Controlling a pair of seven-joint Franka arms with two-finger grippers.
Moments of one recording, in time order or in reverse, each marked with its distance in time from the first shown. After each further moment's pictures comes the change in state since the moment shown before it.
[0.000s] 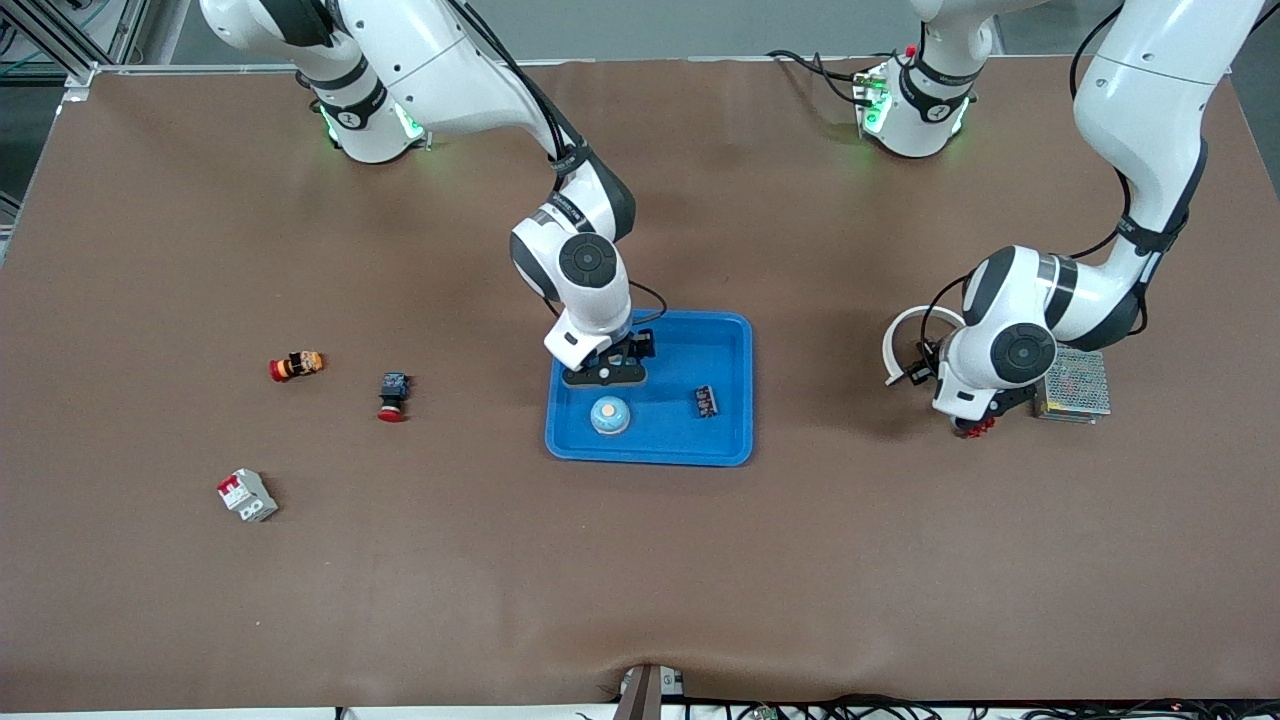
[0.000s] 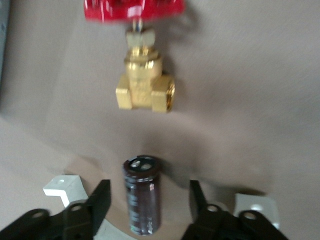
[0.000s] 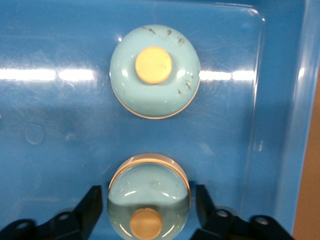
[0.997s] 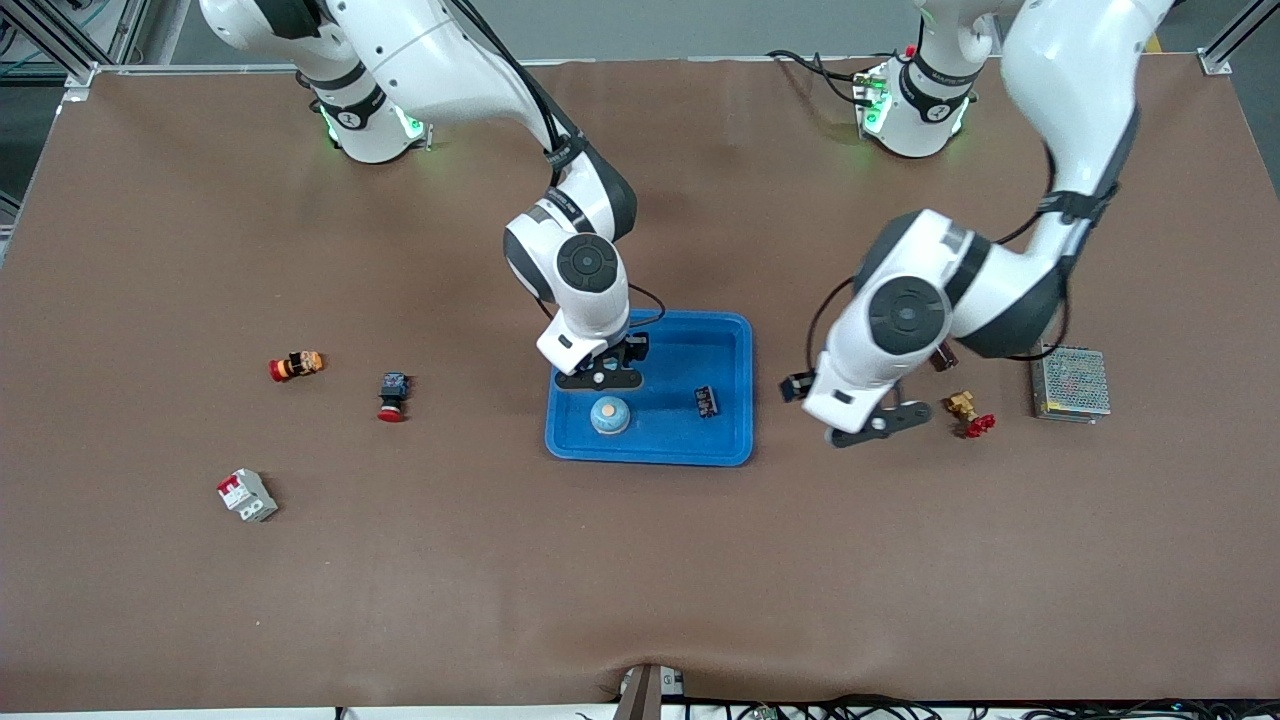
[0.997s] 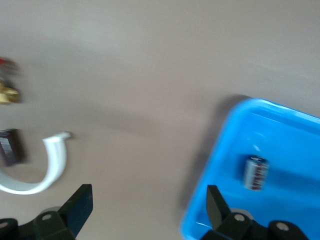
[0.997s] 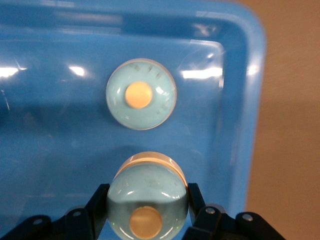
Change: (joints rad) left arm -0.285 0.069 -0.151 0.454 -0.069 -0.209 -0.089; right arm -0.026 -0.056 -0.022 0.088 -0.001 -0.207 -0.037
